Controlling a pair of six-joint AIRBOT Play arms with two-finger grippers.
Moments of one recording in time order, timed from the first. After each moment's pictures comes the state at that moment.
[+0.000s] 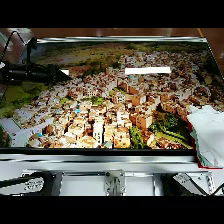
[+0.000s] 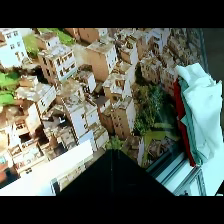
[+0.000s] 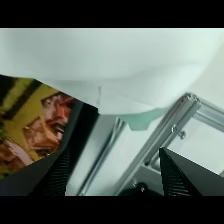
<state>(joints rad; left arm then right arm) 0.06 -1.40 1.45 0.56 -1.29 -1.22 -1.18 -1.13 1.16 -1.41 1.63 1.49</state>
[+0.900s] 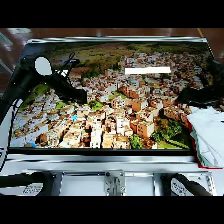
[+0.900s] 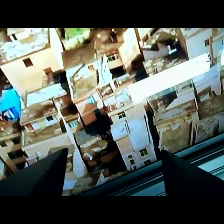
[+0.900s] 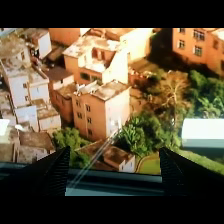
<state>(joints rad) -0.36 -1.48 1.59 1.32 -1.47 -1.55 -0.20 -1.18 1.33 -1.26 1.50 1.42</state>
